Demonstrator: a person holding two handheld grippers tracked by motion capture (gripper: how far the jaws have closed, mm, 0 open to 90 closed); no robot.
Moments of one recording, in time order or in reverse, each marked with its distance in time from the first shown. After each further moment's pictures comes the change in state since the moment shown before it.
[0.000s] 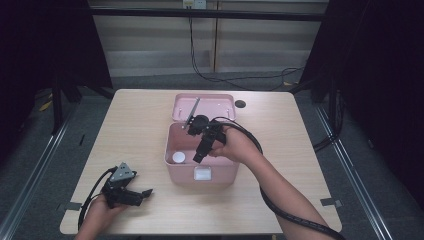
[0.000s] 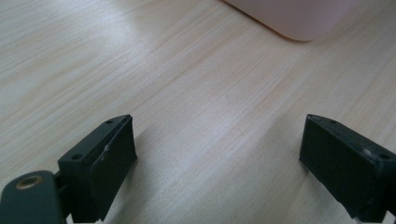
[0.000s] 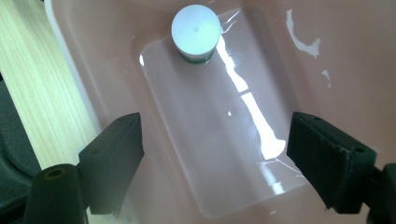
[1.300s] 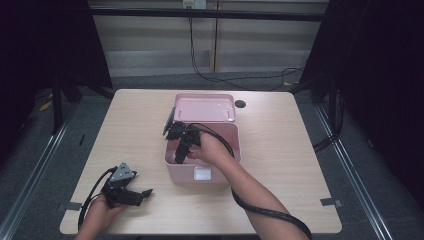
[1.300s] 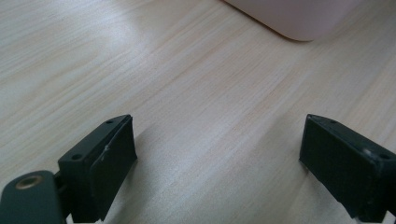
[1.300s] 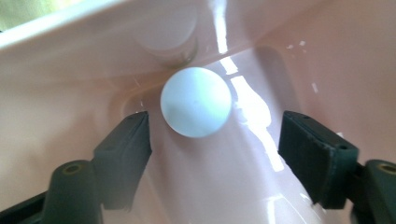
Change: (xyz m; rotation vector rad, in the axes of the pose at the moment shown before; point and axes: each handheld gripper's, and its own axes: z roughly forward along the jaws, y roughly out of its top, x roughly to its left) left arm 0.000 0.000 0.000 0.002 -0.001 0.003; right arm 0.004 0.049 0.063 0.036 -0.024 -0.013
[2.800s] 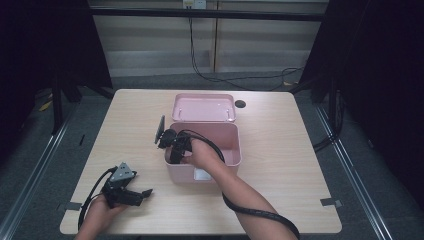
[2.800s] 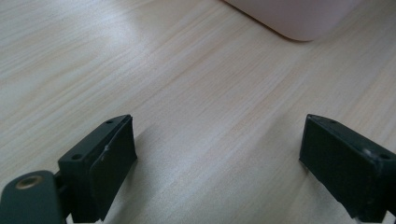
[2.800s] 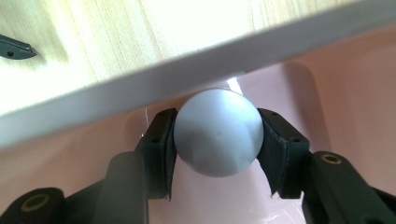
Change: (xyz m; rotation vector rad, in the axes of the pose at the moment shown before) left arm 0.000 0.000 0.000 0.000 0.000 0.000; right arm 0.017 0.017 0.031 0.049 -0.016 -0.053
